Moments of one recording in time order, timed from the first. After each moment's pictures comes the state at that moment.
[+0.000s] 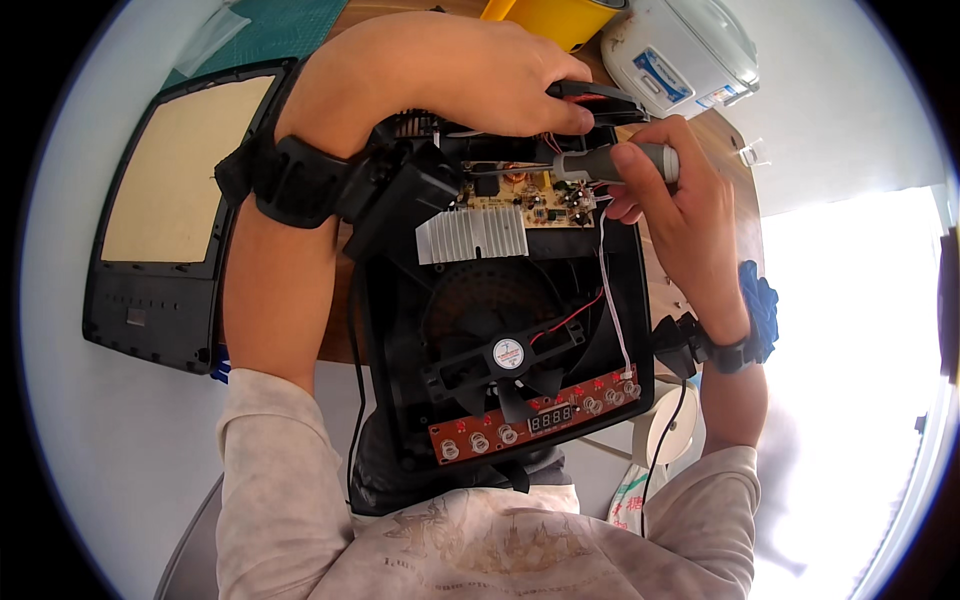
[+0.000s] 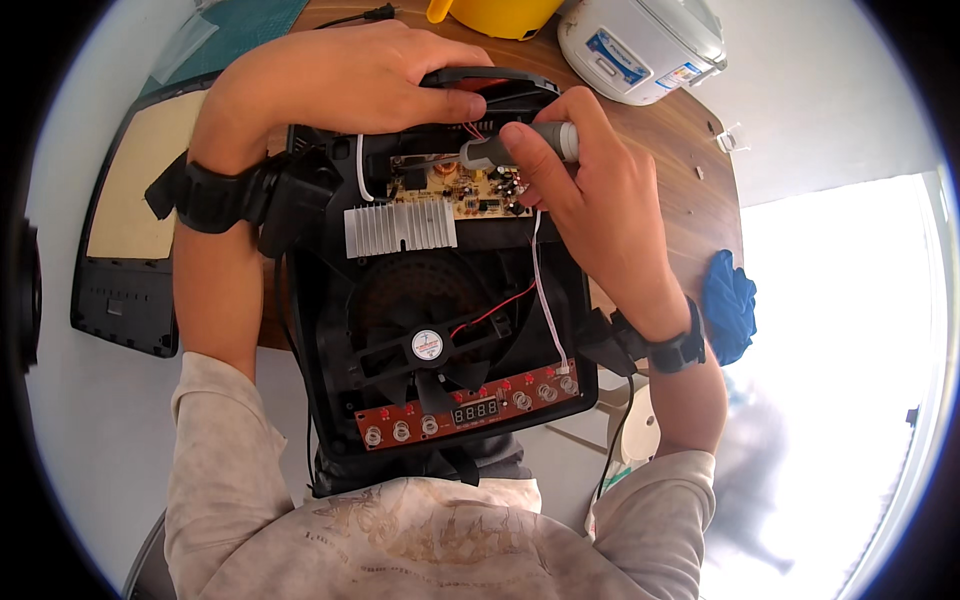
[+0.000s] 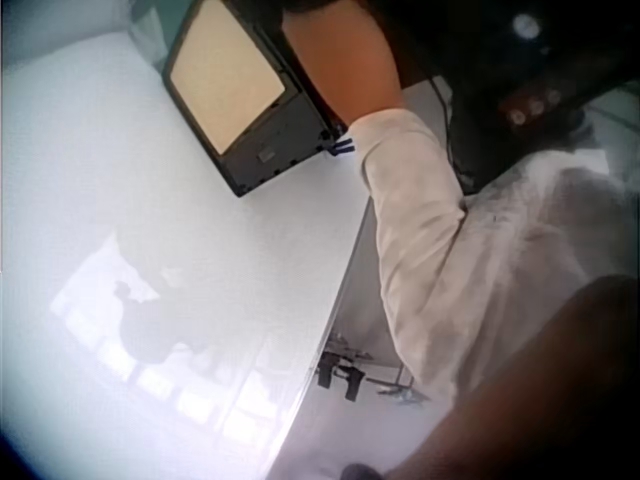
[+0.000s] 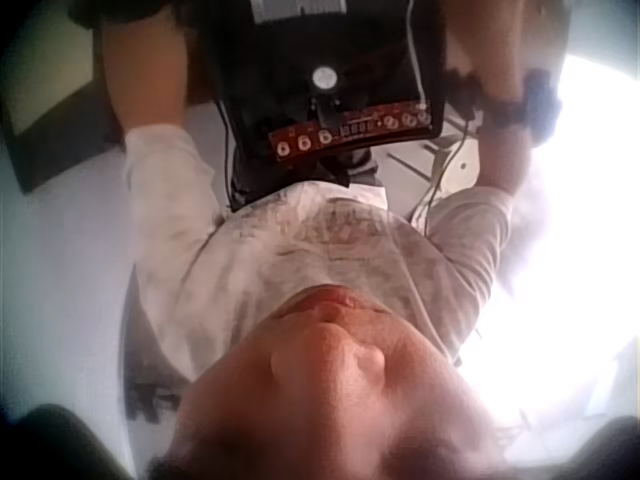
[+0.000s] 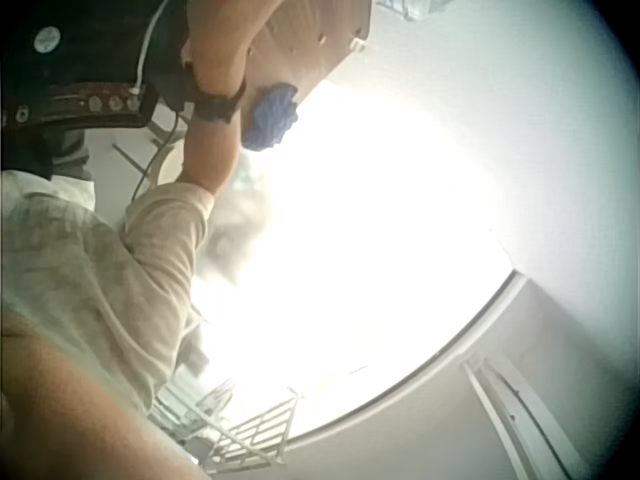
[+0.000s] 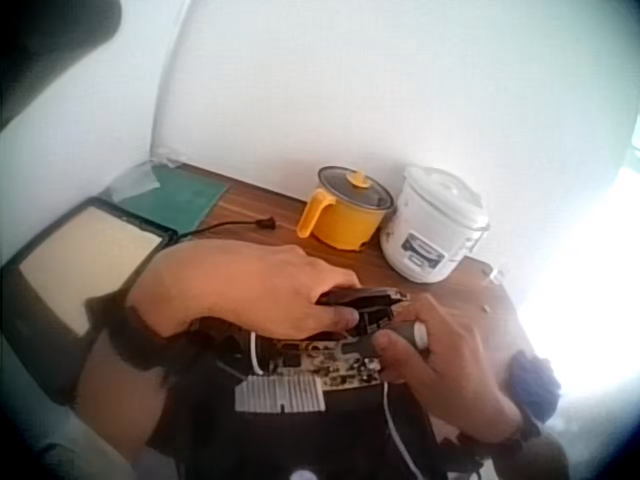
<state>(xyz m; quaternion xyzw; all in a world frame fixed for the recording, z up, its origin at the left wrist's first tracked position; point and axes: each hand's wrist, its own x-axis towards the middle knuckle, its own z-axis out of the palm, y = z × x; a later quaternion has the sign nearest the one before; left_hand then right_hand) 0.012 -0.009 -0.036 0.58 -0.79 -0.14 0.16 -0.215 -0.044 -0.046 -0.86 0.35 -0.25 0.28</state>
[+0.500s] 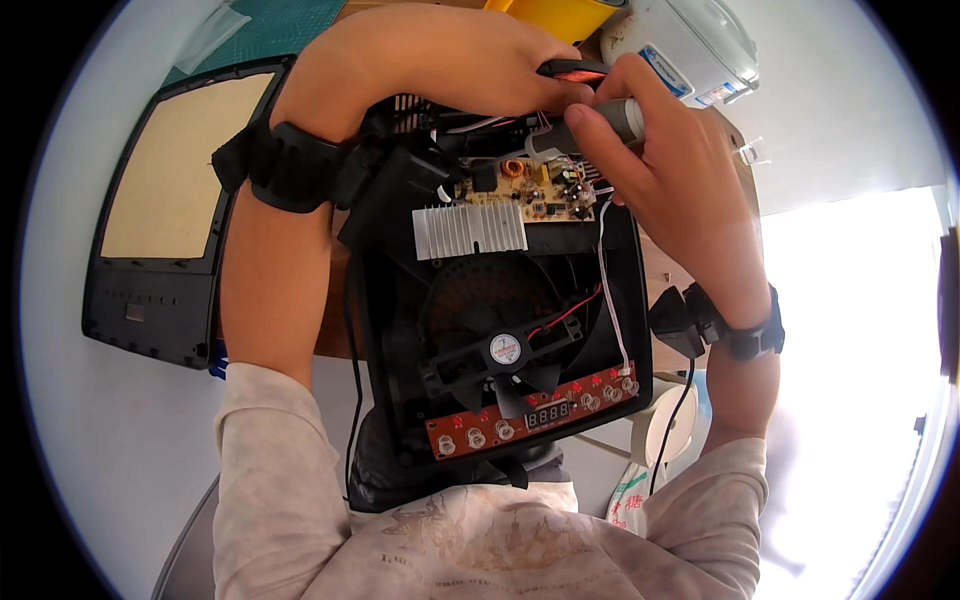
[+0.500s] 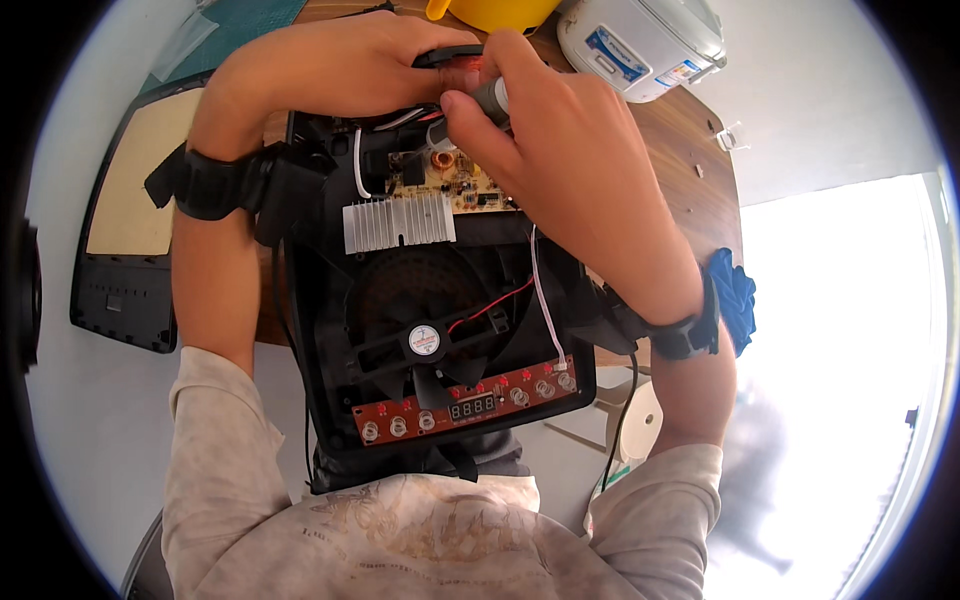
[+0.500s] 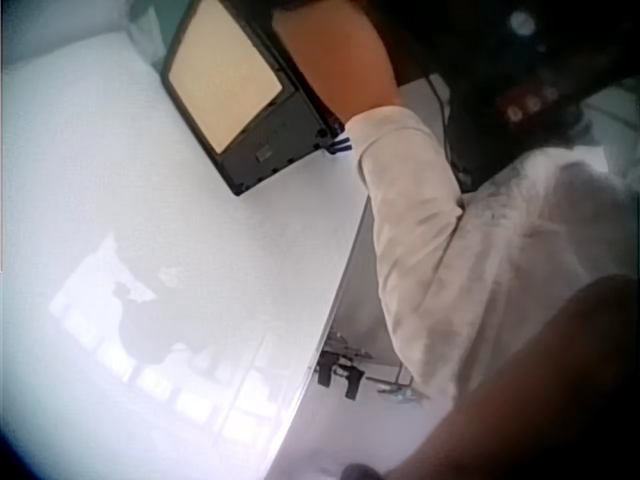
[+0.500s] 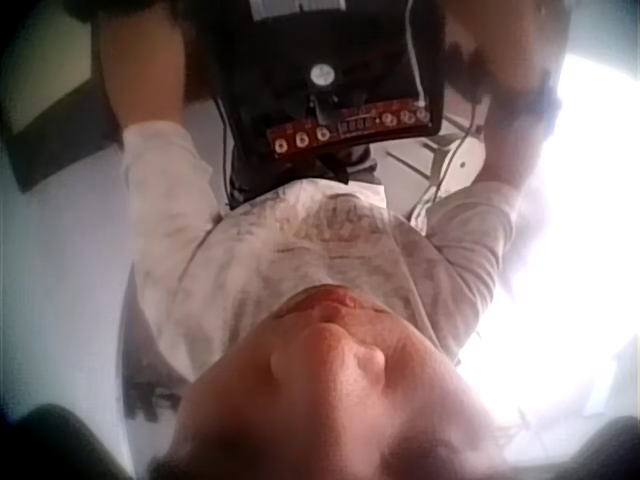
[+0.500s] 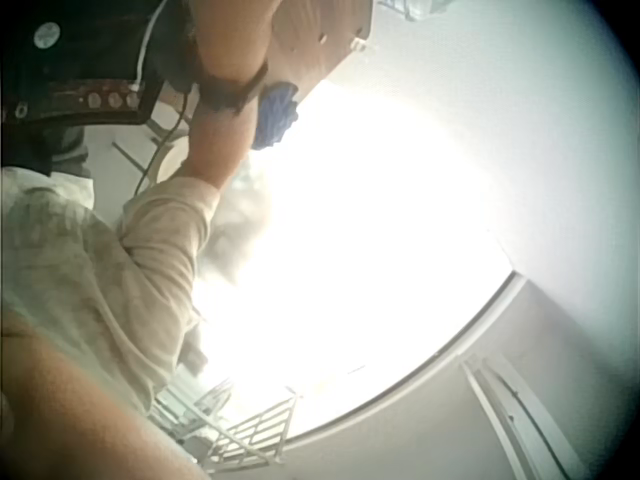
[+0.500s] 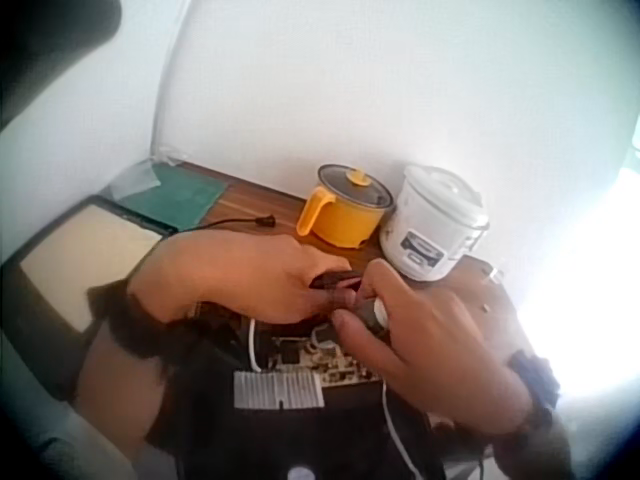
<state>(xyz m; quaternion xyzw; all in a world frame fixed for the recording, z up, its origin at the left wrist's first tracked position) 0.026 -0.014 -0.043 0.55 -0.79 -0.18 0.20 -0.183 -0.044 -0.023 -0.94 0.24 -0.21 0.05</state>
